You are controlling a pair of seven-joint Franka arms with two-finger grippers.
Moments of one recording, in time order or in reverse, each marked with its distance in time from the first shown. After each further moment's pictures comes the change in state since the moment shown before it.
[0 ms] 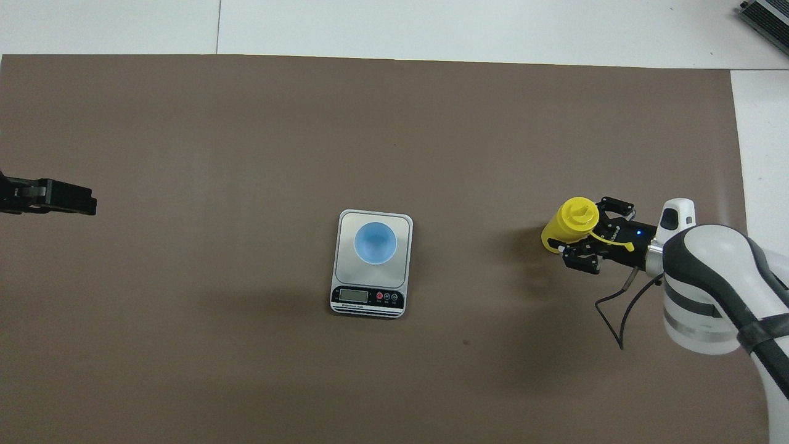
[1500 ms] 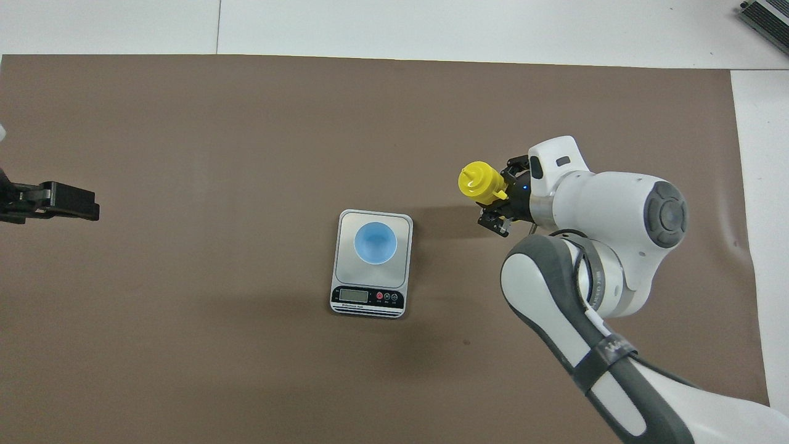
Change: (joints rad) left arm 0.000 0.000 0.001 -0.003 0.000 -0.028 -0.038; right arm 0.342 0.112 0.008 0.296 -0.897 0.109 0.760
